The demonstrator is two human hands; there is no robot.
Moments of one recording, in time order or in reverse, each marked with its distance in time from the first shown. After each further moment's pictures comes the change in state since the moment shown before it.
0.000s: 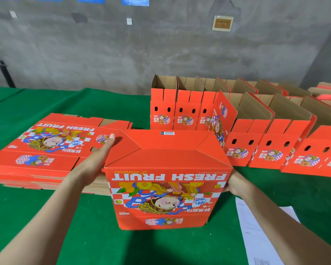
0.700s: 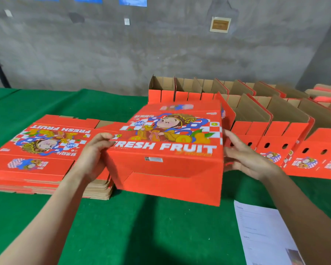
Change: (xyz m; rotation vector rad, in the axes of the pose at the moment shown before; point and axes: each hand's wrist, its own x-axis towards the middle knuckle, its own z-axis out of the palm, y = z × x) left_hand 0.016 0.012 0.013 -0.390 0.045 0.322; right_hand 0.011 -0.038 -0.058 0.079 -0.394 -0.387
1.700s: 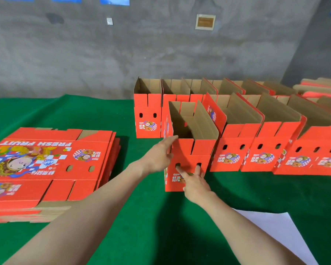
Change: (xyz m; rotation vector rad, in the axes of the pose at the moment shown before) left_hand 0.061 -0.048 0.160 1.026 -0.554 0.308; right_hand 0.089 0.111 0.071 -1.124 0.197 0.302
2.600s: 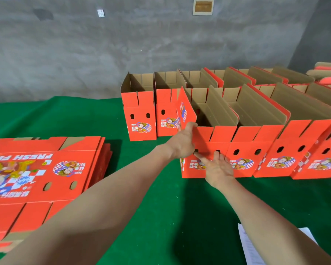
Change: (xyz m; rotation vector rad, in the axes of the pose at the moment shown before) left_hand 0.122 0.034 0.035 0.059 -0.162 -0.086; right_hand 0.101 0.083 -0.034 -0.347 0.131 0.089
